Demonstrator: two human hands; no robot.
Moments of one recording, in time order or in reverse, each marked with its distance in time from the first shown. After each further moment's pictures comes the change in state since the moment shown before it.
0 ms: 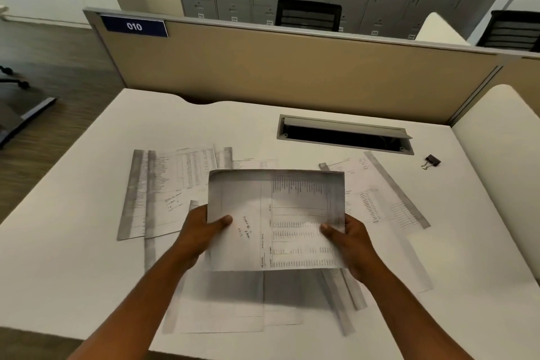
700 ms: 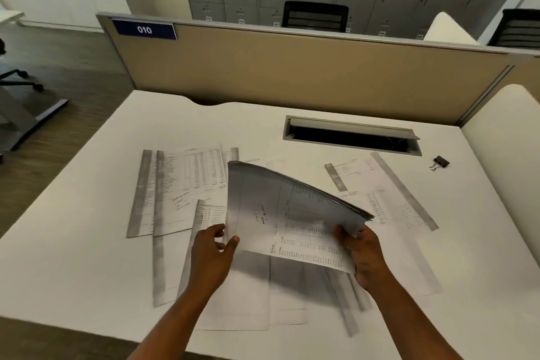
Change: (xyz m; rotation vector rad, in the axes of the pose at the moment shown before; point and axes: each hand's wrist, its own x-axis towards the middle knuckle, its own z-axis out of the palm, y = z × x) left_hand -0.042 -0.034 0.029 0.305 0.313 0.113; right_hand 0.002 0.025 -0.008 0.133 0.078 -0.062
